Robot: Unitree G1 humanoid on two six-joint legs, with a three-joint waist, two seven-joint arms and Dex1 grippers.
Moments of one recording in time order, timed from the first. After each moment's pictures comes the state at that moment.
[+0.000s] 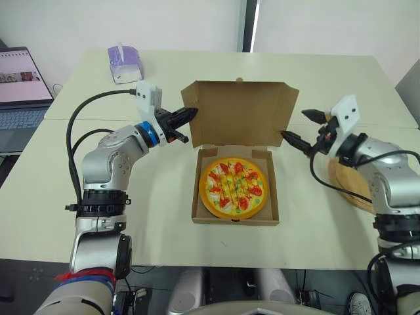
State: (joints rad) left arm -0.68 0.43 0.12 0.18 -0.51 0.62 -0.71; right arm -0.52 -0.57 -0.10 -0.05 0.30 0.47 0.73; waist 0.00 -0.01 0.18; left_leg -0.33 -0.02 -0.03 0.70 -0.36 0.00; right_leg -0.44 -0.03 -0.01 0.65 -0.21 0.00
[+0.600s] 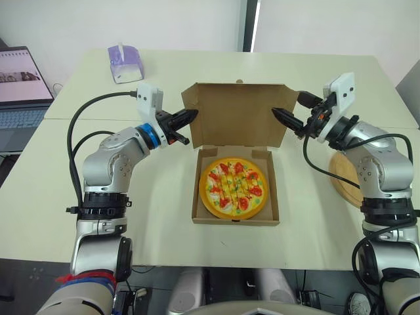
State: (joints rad) left arm -0.68 0.42 0.12 0.17 -0.50 0.62 -0.69; right arm -0.61 -0.50 -0.12 -0.03 0.41 0.51 0.70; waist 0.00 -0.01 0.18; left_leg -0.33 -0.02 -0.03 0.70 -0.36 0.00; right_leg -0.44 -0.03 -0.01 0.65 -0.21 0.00
